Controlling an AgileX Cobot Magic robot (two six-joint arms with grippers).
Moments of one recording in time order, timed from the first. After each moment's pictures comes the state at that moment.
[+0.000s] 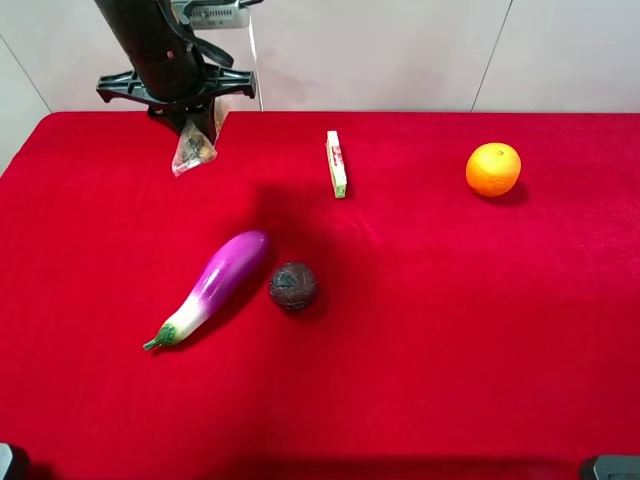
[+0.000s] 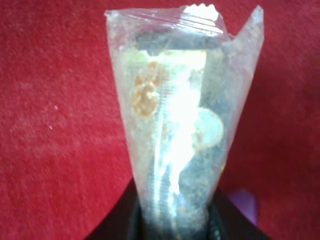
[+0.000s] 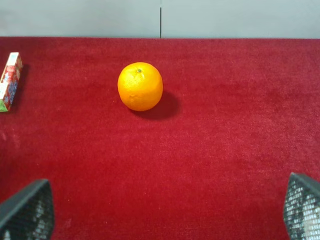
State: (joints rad) left arm -0.45 1.88 -1.44 0.02 0.88 -0.39; right arm 0.01 -0.01 -0.50 0.03 1.02 0.00
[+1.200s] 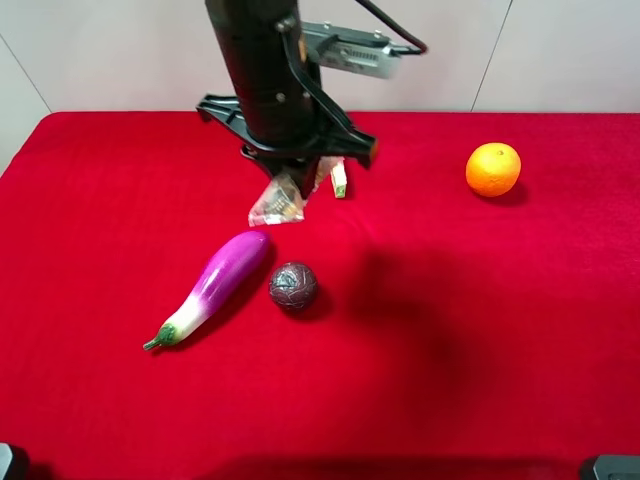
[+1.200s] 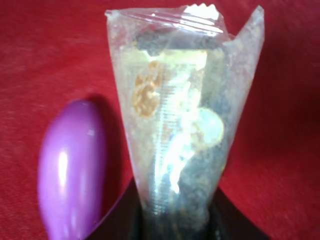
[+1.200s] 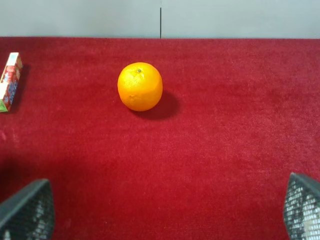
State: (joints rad) left arm -0.84 1.87 -1.48 0.03 0.98 -0.37; right arm 0.01 -0.01 -0.50 0.03 1.02 0.00
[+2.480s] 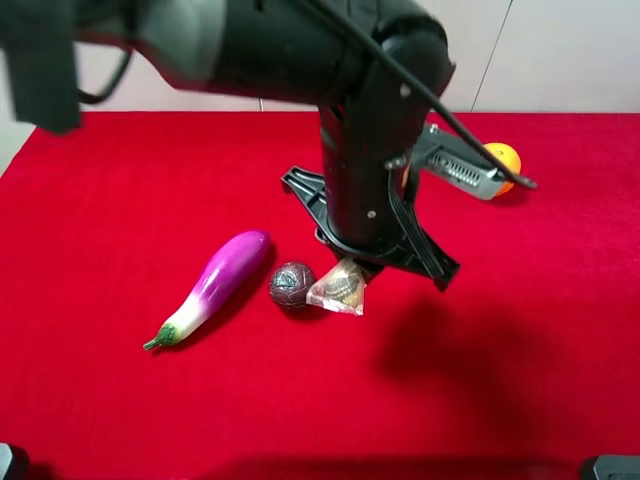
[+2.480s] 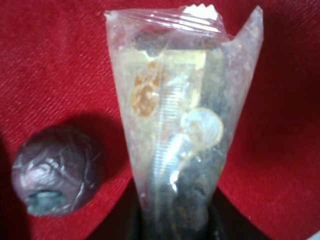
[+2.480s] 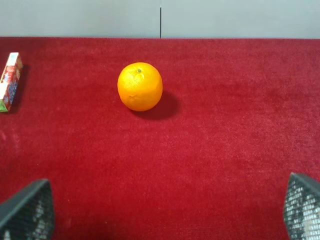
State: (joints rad) left arm -1.08 1.99 -1.48 0.08 0.91 -0.42; right arm 0.01 -0.01 -0.50 0.03 1.02 0.00
